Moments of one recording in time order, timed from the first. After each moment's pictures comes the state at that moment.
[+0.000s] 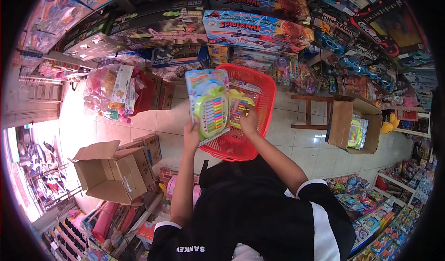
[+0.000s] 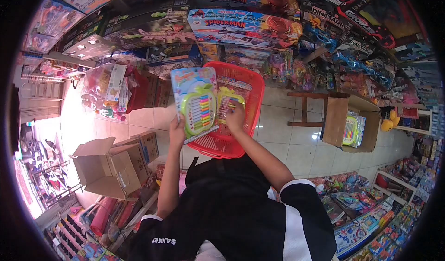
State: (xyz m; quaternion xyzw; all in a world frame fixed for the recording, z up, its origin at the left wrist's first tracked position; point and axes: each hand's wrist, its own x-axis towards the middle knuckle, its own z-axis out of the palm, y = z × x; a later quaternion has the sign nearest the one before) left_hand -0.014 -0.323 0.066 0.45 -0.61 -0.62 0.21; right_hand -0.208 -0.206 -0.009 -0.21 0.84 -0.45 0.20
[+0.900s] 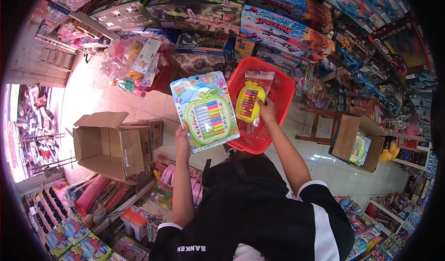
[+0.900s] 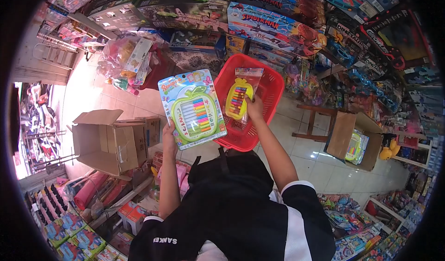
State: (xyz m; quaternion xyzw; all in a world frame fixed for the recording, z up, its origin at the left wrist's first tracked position) left_hand 0.100 -0.287 0.077 0.50 -0.32 -0.71 0.38; right_hand -0.239 -0.210 -0.033 -0.23 0.79 -0.47 0.32
